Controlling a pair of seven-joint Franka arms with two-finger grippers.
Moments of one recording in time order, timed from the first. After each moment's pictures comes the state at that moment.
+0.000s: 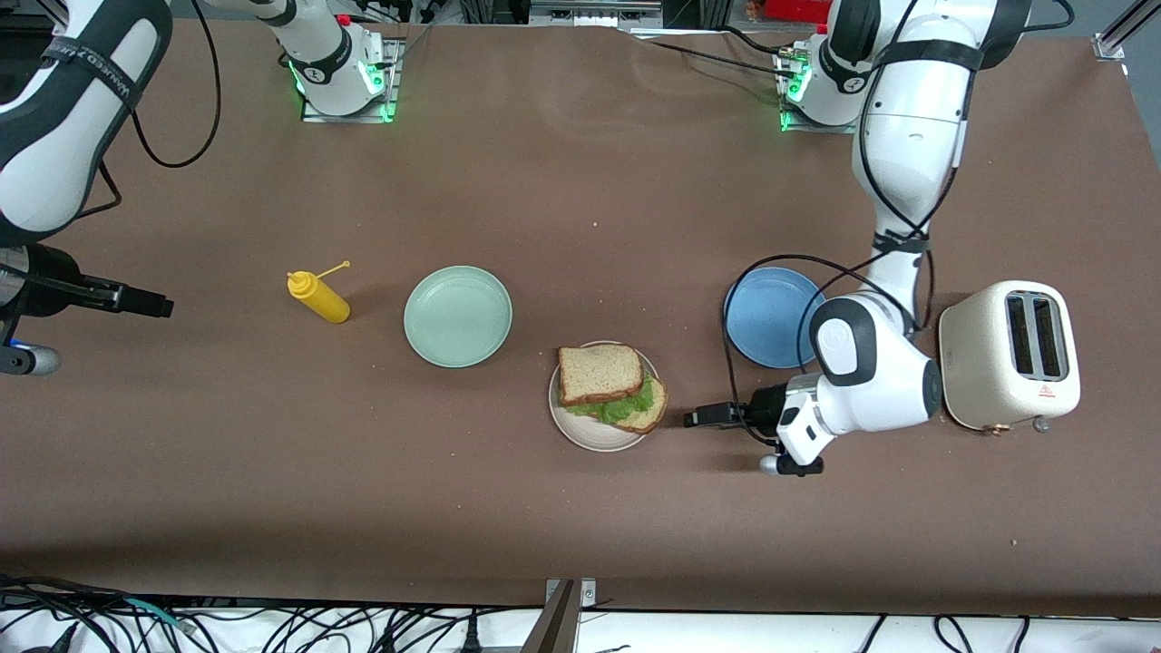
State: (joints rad) left arm -0.38 0.87 0.24 -1.32 -0.97 2.10 0.26; right arm 0.74 0.71 -1.24 -1.25 0.62 1.36 -0.21
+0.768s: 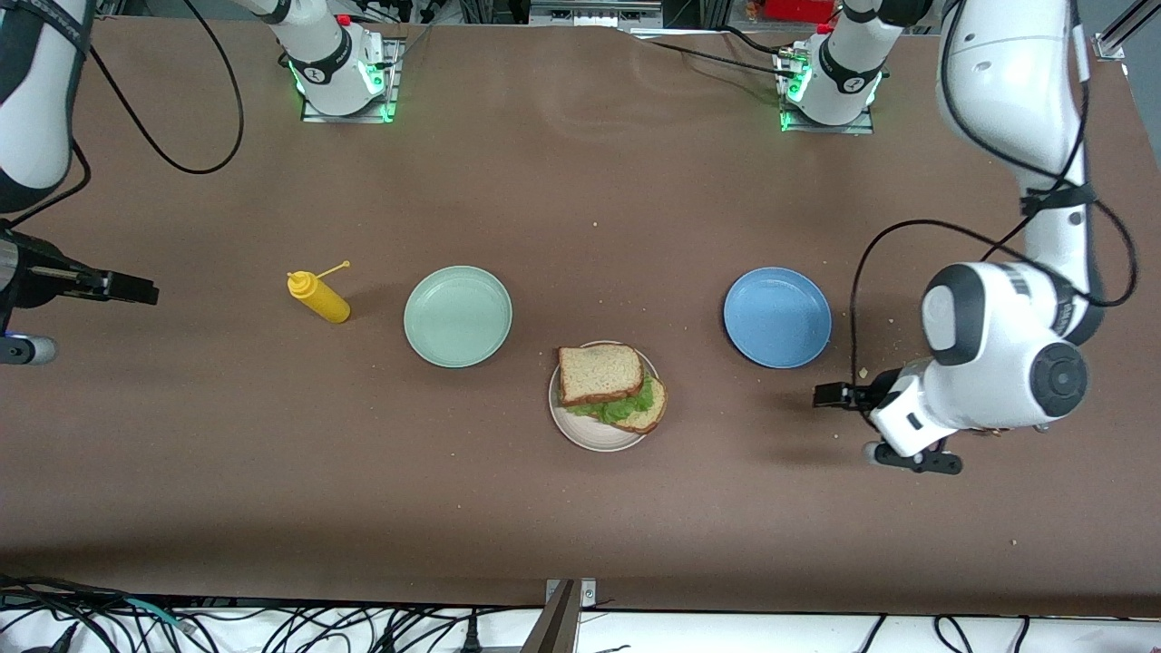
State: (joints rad) left arm -0.31 0.67 0.33 -1.31 -0.36 1.80 0.19; right arm 0.27 0.40 -0.43 -1.25 0.07 1.43 -0.07
